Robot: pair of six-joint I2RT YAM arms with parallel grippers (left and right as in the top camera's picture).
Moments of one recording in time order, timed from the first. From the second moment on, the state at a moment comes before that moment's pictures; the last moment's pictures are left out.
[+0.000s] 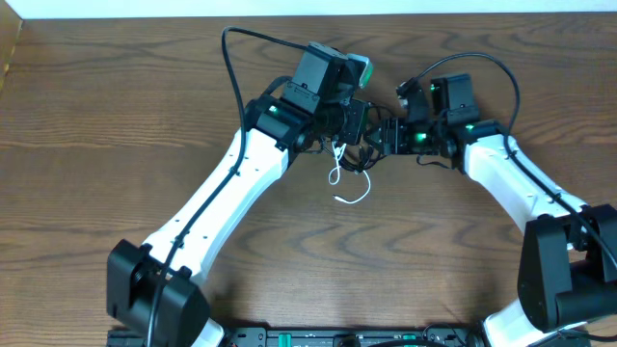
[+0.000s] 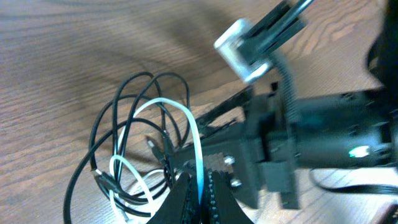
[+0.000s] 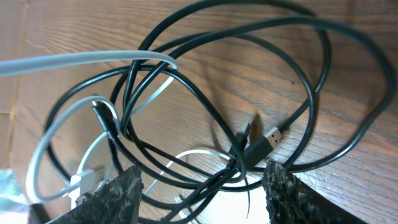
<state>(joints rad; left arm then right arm) -0.55 1.70 1.52 -0.66 0.29 -0.24 0.23 1.75 1.11 -0.33 -0.59 0.28</state>
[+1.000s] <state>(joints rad) -0.50 1.41 1.52 -0.33 0.56 -0.56 0.26 1.76 1.11 -0.28 -0.40 0.45</state>
